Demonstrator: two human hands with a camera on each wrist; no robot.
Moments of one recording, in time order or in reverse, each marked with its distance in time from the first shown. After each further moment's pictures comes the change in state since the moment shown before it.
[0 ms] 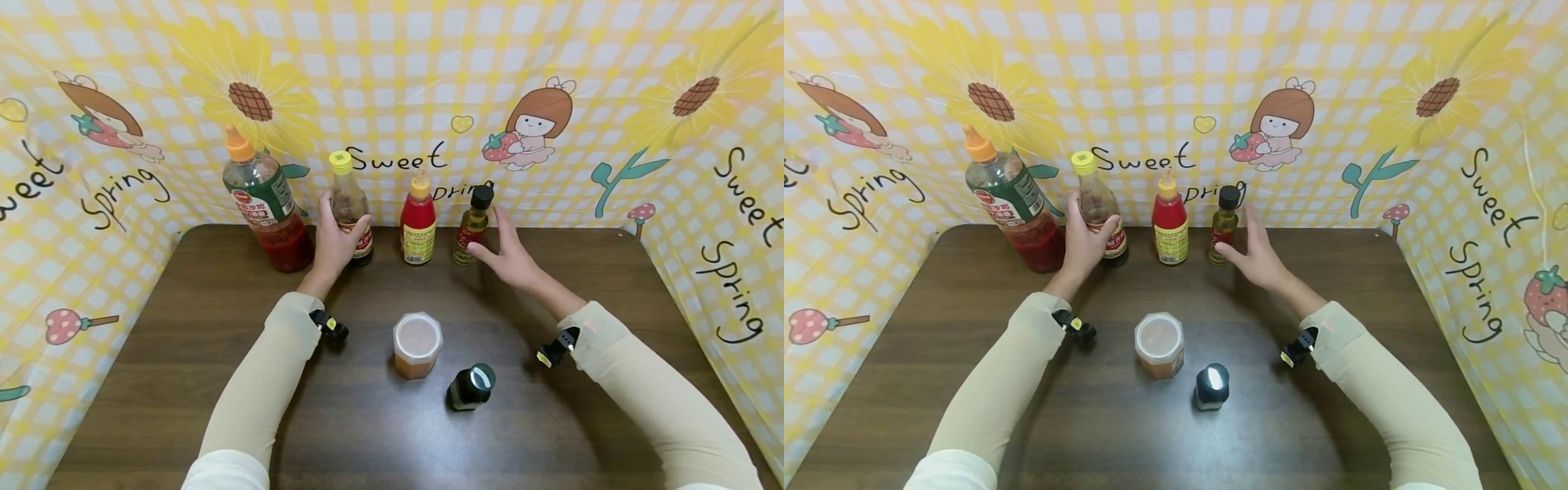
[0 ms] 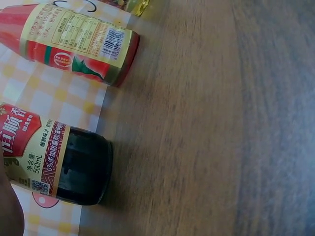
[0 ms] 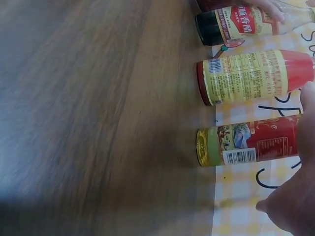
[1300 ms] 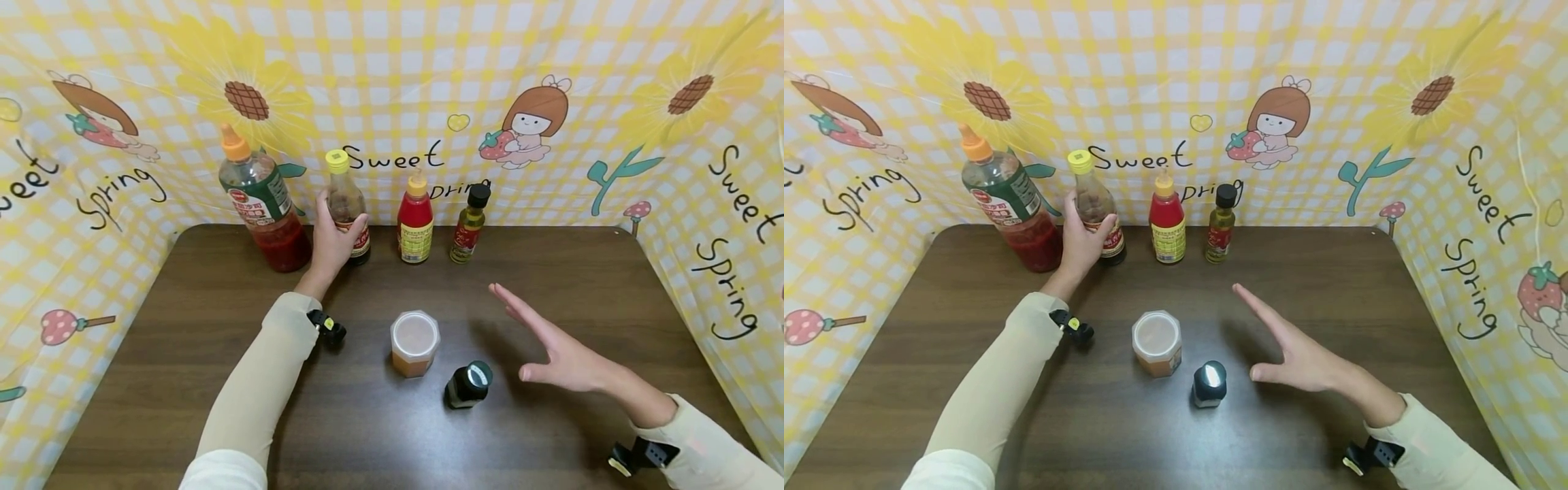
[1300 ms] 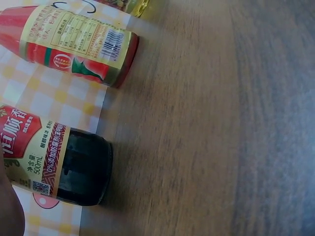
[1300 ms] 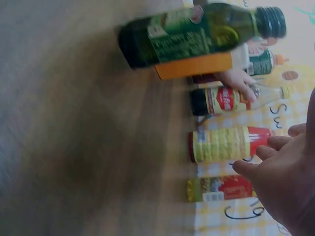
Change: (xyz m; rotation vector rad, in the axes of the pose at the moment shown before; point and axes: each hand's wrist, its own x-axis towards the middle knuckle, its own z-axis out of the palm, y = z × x) left_hand 0.001 -0.004 0.001 -0.027 -0.014 0.004; right_hand -0.149 -0.024 -0.014 0.185 -0.348 -0.438
